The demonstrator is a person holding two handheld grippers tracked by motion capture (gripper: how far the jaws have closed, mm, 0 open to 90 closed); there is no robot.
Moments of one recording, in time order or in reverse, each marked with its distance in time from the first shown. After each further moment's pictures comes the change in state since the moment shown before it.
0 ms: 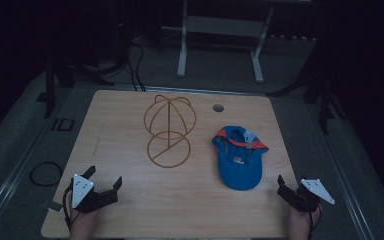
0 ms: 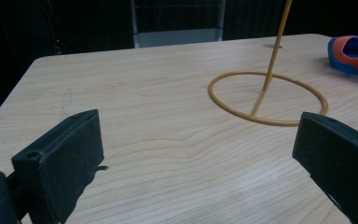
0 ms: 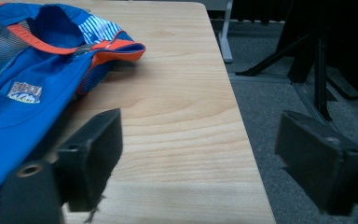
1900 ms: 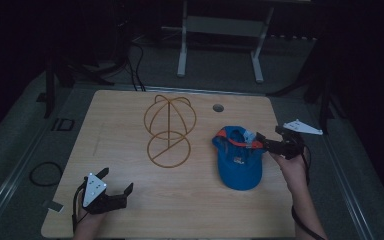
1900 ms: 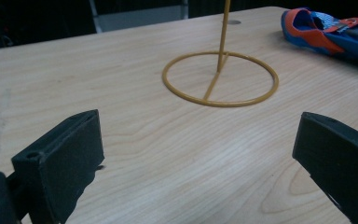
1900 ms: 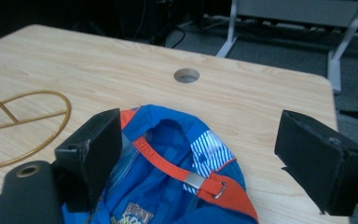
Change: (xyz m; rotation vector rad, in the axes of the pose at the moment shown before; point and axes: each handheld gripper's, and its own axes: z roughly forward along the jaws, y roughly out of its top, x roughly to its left) left arm -0.022 0.009 0.005 0.083 -0.130 0.078; right arm 0.045 0.151 0.061 0.058 0.409 -0.124
